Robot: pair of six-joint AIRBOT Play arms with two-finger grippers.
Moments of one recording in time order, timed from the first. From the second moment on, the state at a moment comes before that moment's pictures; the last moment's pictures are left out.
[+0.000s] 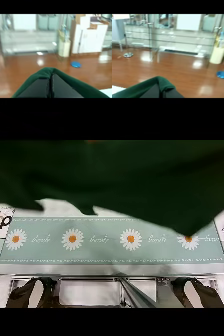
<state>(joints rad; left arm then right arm) 0.38 -0.59 1.84 0.91 -1.21 -1.39 -0.38 -0.72 1.97 -0.94 1.32 1.39</state>
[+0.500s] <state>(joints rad) 0.00 -0.41 1.72 1.45 -1.40 -1.64 -0.38 -0.51 1.79 -1.18 1.47 1.50</state>
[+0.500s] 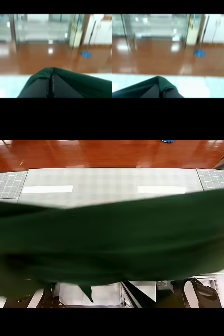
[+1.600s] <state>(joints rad) -0.02 -1.83 1.78 1.30 -0.88 -1.73 -0.27 -1.84 1.68 -0.71 1.08 1.25</state>
